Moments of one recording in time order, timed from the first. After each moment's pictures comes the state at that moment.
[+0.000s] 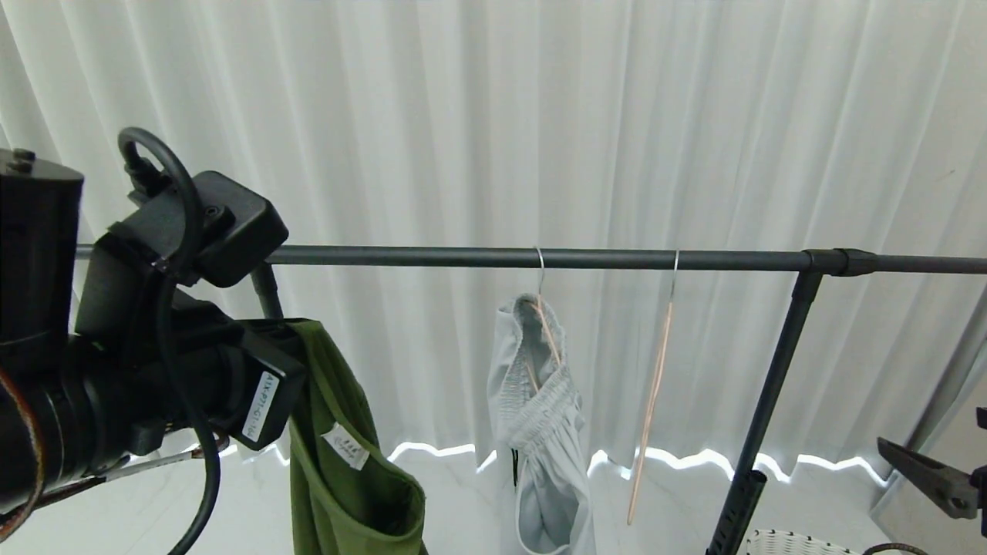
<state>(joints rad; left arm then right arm) -0.69 1.24 -0.94 0.18 0.42 0.21 0.39 0.91 -0.44 -0.09 -0.20 -0.01</state>
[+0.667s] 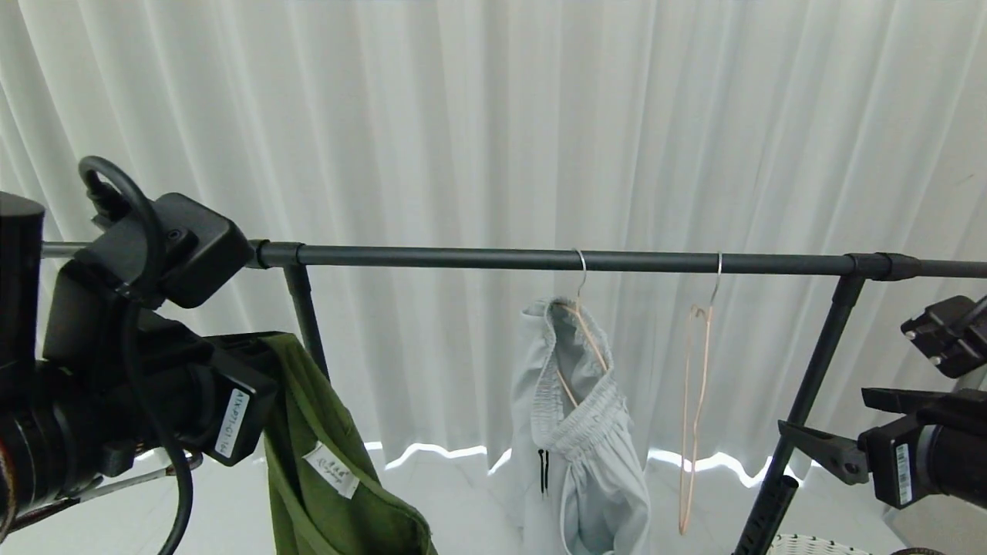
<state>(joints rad) -0.65 1.20 -0.86 0.15 0.42 0.21 0.55 1.14 -0.56 -0.10 -0.20 0.08</state>
